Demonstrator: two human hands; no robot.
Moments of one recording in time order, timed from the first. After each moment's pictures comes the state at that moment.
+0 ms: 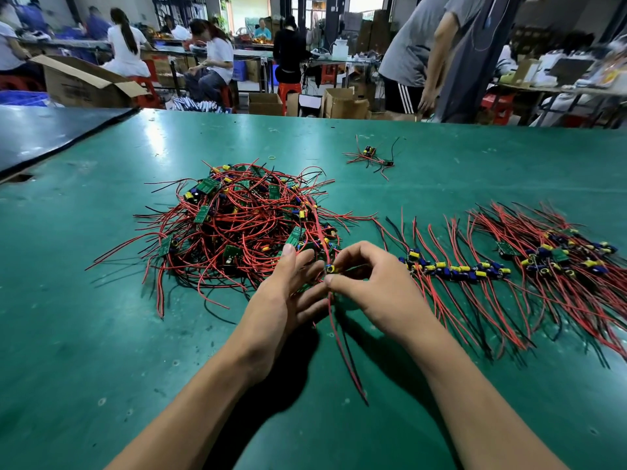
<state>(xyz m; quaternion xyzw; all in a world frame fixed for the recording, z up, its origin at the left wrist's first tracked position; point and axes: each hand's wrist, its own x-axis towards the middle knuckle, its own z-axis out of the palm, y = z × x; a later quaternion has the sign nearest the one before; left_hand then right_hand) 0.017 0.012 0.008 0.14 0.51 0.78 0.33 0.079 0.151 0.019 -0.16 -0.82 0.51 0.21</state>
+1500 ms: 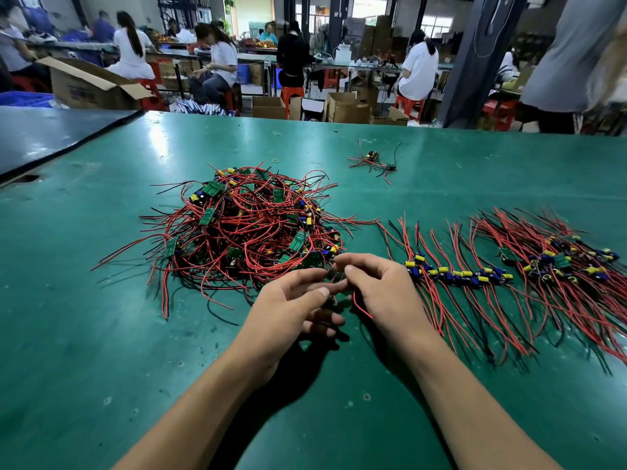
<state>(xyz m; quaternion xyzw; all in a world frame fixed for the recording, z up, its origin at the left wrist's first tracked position) 0.019 0.008 0.006 0.17 0.58 0.74 0.29 0.070 0.149 0.007 -0.23 -0.72 0.62 0.23</state>
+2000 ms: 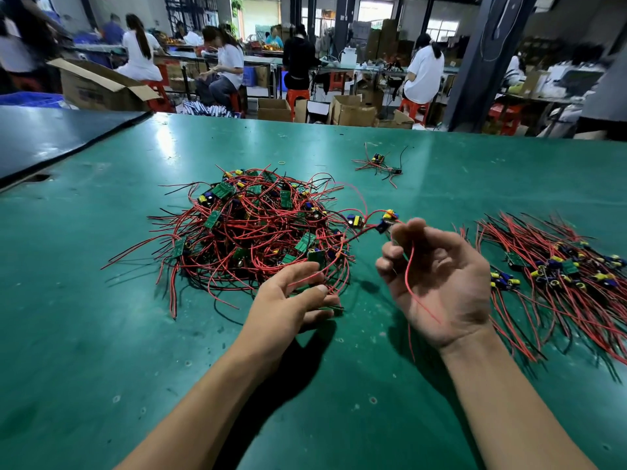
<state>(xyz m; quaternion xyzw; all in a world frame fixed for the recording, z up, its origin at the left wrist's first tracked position) 0.007 0.008 -0.001 0.14 0.56 0.77 0.26 0.094 0.170 0.048 -0.01 -0.36 0.91 0.20</state>
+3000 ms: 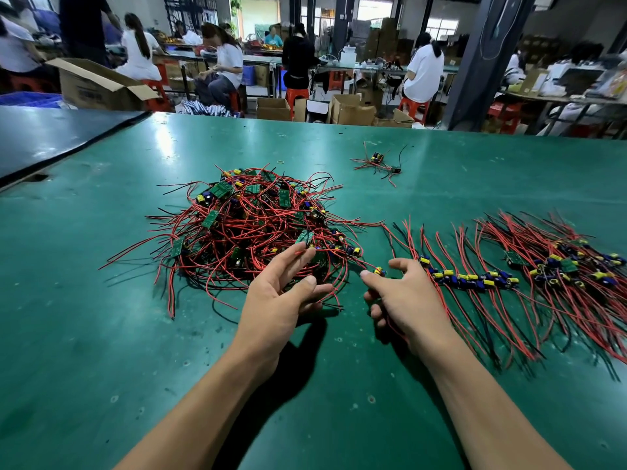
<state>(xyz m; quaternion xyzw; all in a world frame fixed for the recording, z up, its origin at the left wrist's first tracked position) 0.008 0.006 0.002 0.18 0.55 0.79 0.20 0.075 0.165 0.008 -0.35 -0.65 0.65 0.19</state>
